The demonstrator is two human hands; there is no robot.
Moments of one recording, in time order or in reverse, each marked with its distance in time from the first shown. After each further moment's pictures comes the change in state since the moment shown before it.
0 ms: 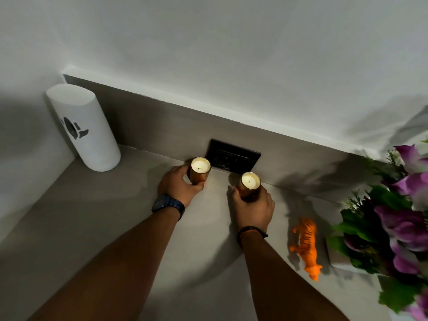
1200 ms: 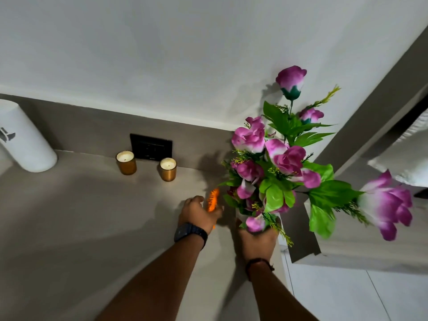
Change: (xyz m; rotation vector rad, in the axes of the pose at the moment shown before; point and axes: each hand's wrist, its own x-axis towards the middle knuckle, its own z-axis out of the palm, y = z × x) left_hand -0.199 0.159 0.131 -0.029 -0.196 -0.163; right_hand -0.021 0.135 -0.224 0.195 0.026 0.316
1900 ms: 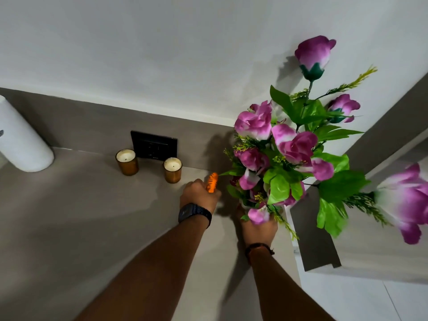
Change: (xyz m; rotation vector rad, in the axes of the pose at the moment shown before) left_hand 0.064 0.021 -0.007 0.087 0.087 0.000; right_hand 0.035 -0.021 0.047 -0.165 -0.043 -0.120
